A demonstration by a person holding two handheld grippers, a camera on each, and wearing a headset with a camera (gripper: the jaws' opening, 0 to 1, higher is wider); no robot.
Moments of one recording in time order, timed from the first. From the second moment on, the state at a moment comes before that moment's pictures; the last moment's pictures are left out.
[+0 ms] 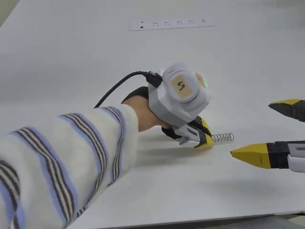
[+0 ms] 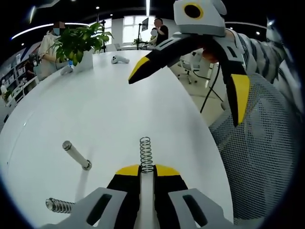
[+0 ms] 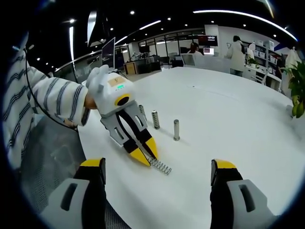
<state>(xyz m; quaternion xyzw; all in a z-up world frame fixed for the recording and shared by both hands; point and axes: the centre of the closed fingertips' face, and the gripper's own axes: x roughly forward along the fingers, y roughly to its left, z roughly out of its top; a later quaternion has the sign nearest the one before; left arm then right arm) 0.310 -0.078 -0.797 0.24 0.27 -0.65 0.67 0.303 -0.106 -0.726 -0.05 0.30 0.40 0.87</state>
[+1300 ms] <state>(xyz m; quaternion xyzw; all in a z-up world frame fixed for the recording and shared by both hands) 0.284 -0.019 -0.732 0.21 0.26 -0.63 0.71 0.298 -0.083 -0.716 -0.07 0.29 0.48 0.83</state>
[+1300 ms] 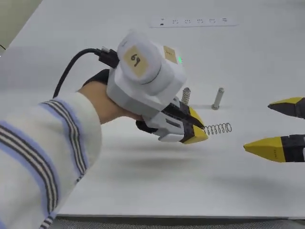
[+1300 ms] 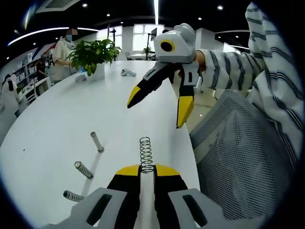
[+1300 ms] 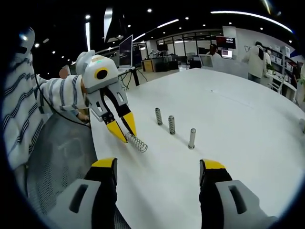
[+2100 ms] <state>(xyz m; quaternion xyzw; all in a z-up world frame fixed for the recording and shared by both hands) 0.276 0.015 -0.719 0.22 0.27 -0.62 0.70 0.292 -0.048 -0.713 -0.08 0.27 0.56 0.78</state>
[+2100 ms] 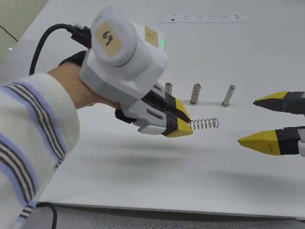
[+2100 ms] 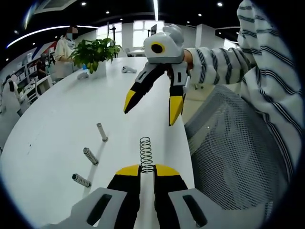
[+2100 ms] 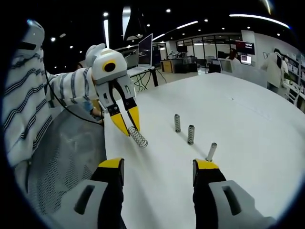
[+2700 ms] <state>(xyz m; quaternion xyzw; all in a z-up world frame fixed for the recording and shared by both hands) 0.266 0.008 -0.719 0.21 0.26 -0.64 0.69 0.278 -0.018 -0.719 -0.07 0.26 0.63 0.73</state>
